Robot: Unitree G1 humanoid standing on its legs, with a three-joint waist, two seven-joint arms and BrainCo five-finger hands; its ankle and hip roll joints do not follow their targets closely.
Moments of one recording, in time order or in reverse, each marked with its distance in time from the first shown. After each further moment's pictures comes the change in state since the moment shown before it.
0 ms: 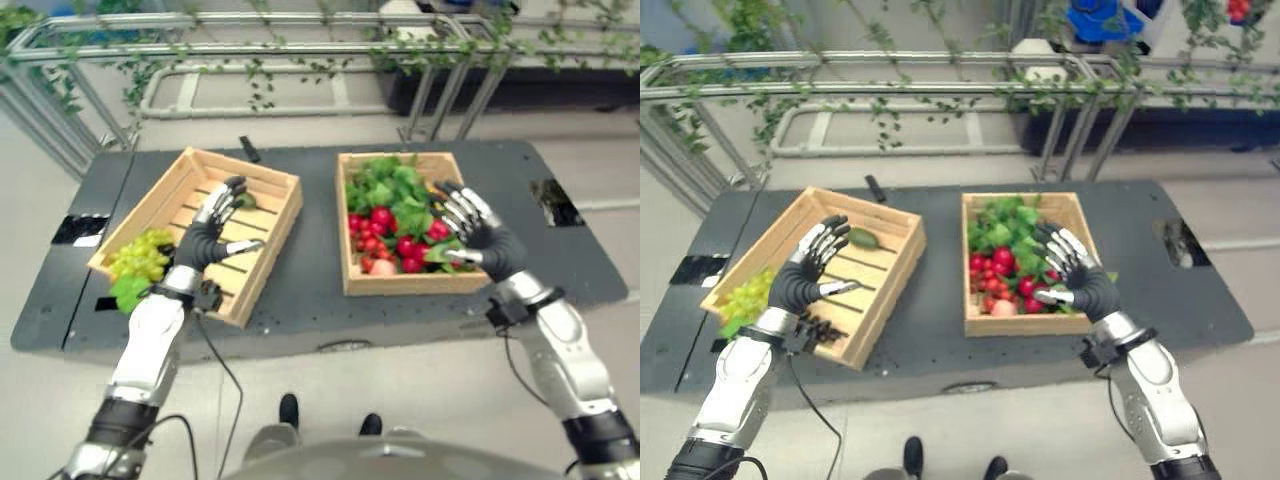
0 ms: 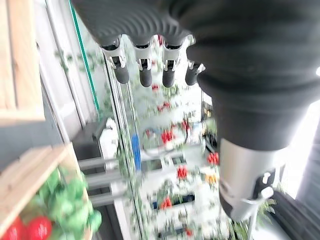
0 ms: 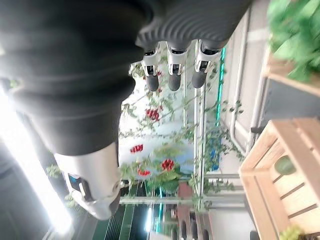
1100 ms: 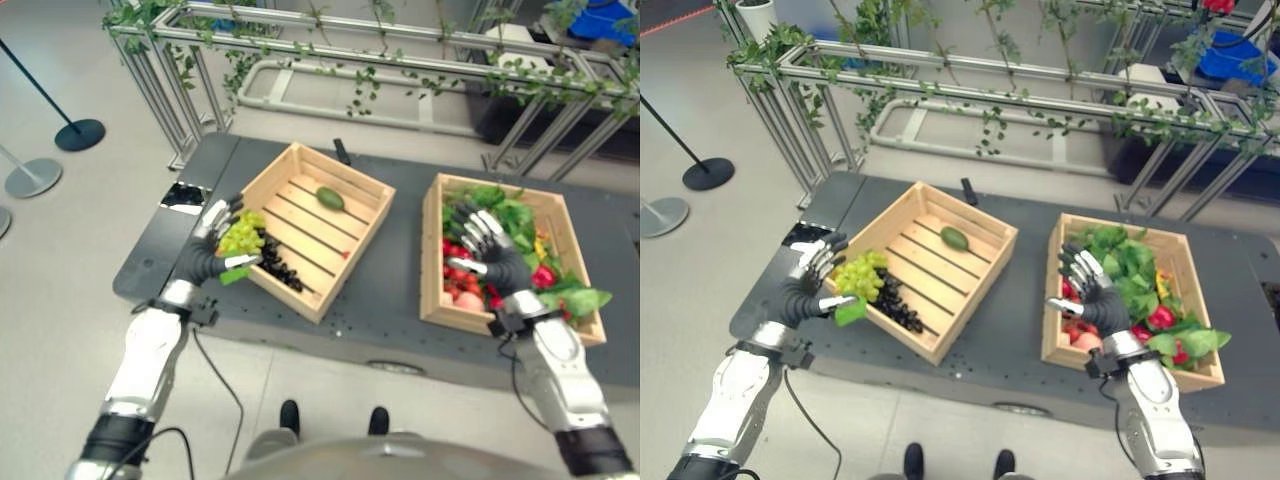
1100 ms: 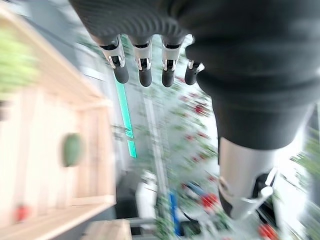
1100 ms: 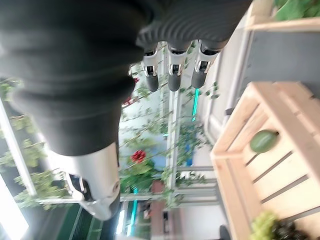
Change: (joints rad) left arm 0.090 -0.059 -0.002 0.214 0.055 0.005 -0.013; right arm 0.051 0.094 -0.045 0.279 -0.175 -0.027 -0.090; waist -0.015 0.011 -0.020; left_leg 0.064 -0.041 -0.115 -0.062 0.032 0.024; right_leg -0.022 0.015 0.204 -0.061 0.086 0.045
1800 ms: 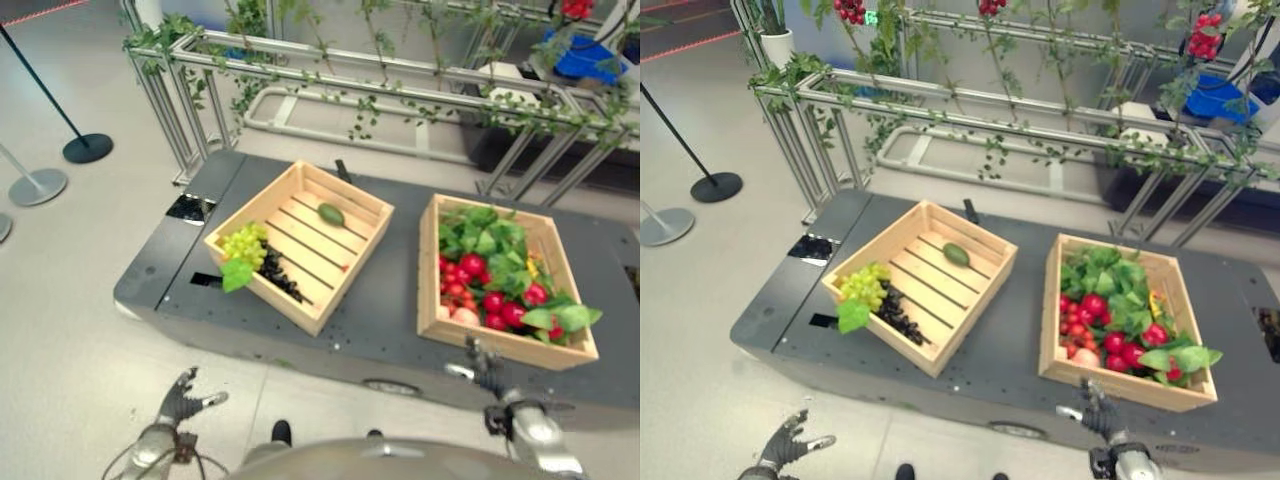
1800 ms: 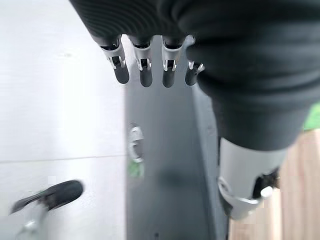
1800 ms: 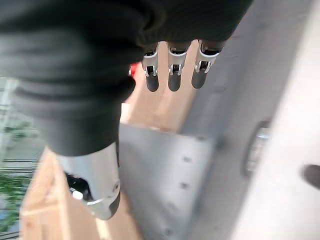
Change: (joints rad) left arm 0.071 -0.098 -0.016 0.832 0.260 0.045 0.166; right arm 0.083 0.065 0.126 0.733 -0.243 -0.015 -0.142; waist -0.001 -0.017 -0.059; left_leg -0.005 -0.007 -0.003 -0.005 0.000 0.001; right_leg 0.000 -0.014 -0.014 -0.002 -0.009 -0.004
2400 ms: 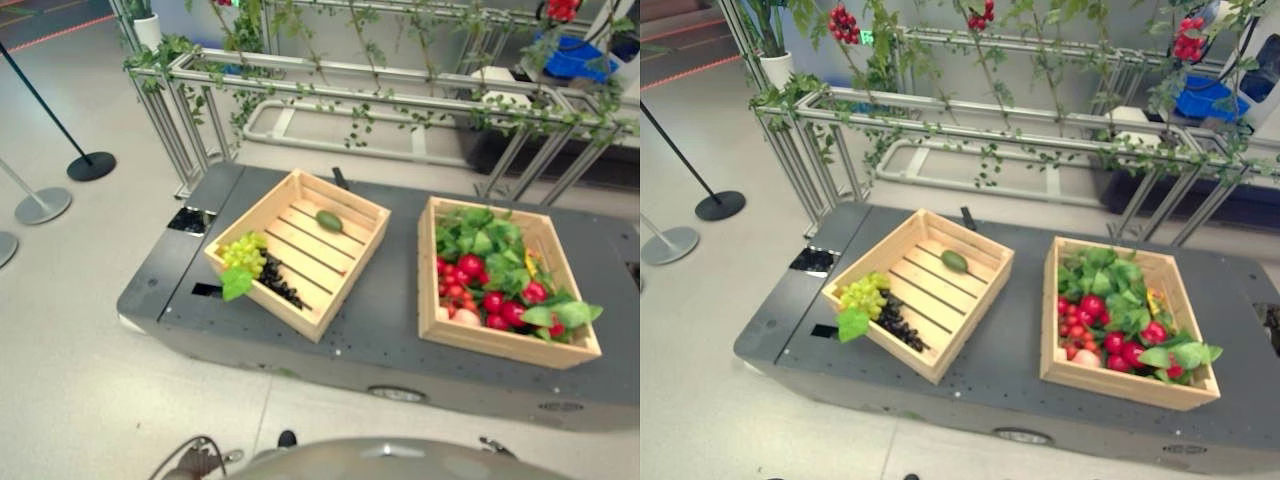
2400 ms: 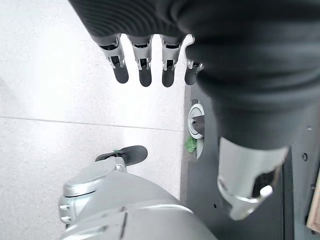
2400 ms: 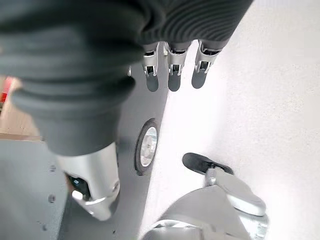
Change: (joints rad) left arm -0.047 -0.096 -0.005 0.231 0.000 0.148 -0.033; right arm -0.064 0.049 0.000 0.407 -0.047 0.103 -0.020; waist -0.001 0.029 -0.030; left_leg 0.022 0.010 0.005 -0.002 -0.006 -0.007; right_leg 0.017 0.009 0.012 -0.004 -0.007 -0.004
